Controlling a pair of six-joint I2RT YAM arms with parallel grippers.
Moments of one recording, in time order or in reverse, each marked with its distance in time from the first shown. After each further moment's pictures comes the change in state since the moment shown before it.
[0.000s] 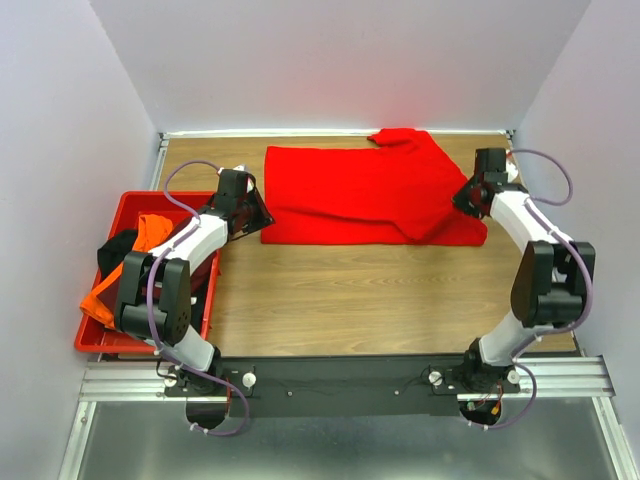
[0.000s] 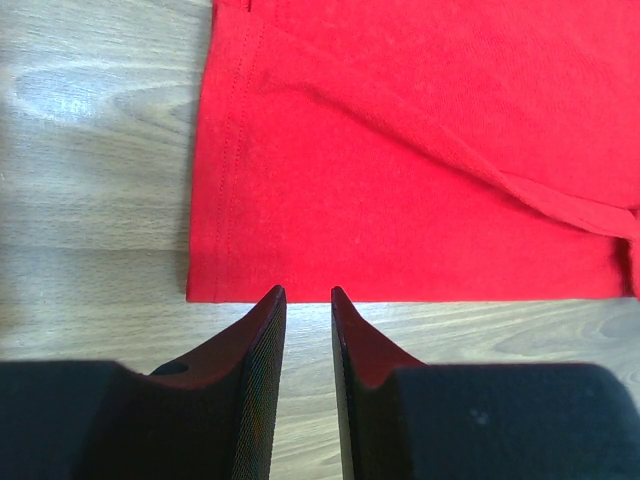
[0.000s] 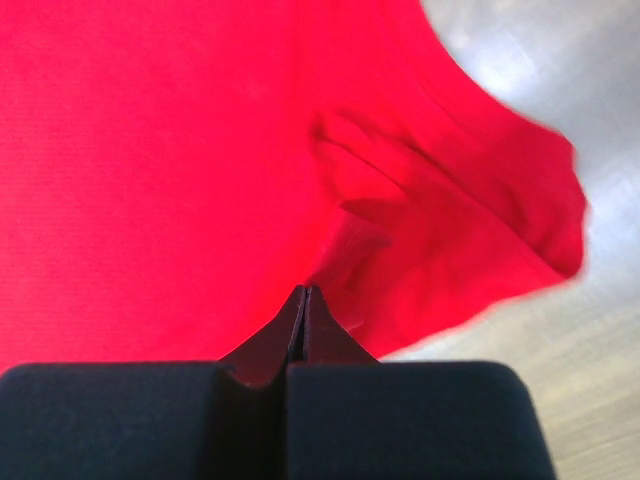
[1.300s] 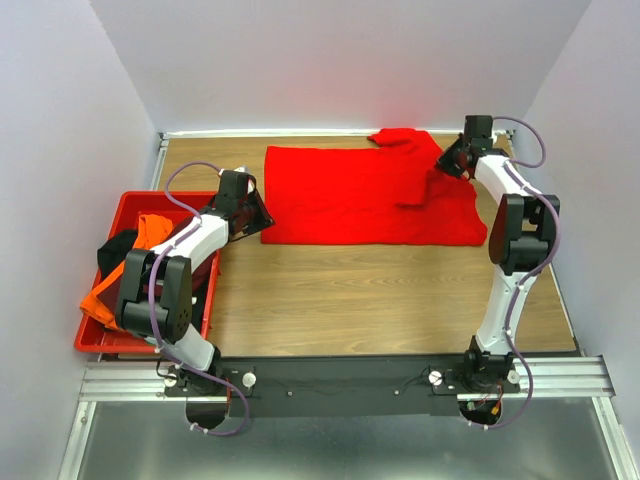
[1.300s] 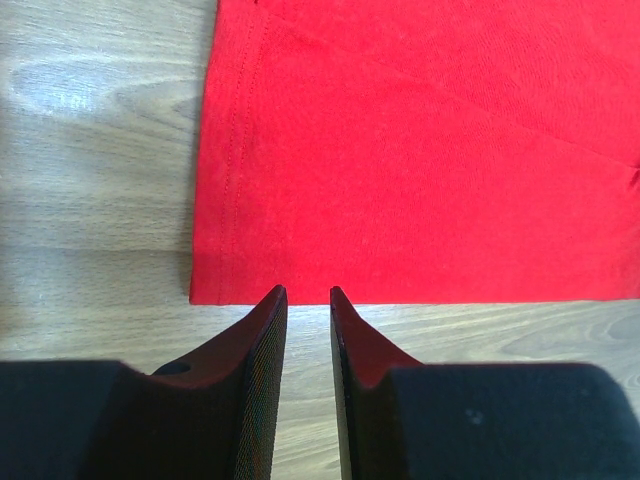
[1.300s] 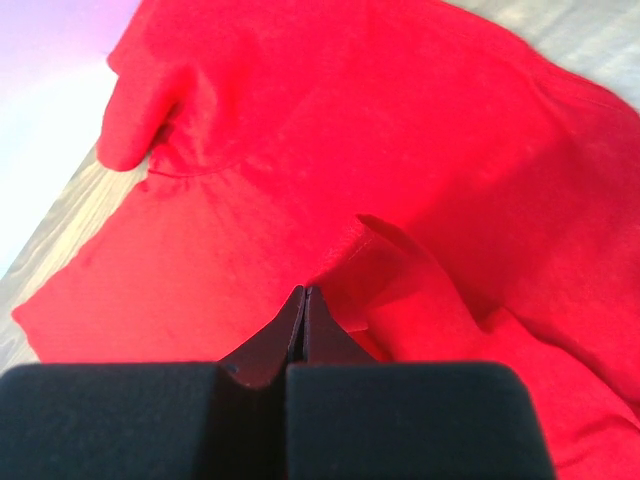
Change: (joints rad) left arm 0.000 0.015 -0.006 0.009 -0.001 0.000; right arm 0.003 0.496 0.554 0.080 -0.195 0.034
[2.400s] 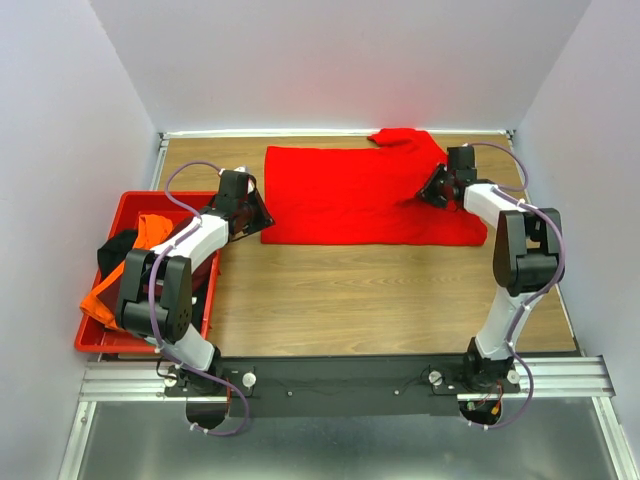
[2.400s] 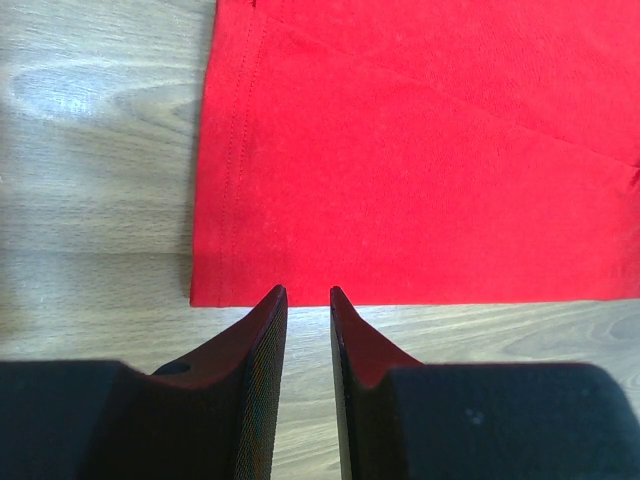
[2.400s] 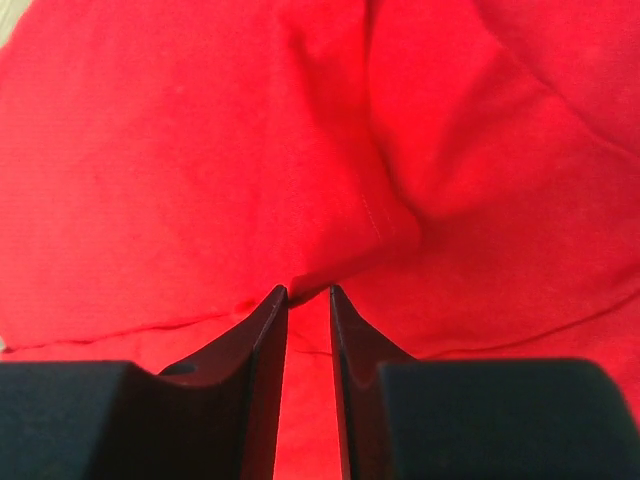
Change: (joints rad) left arm -0.002 0.000 0.000 0.005 0.000 0.007; right arm 0.092 -0.209 -0.423 0.167 -0.043 -0.074
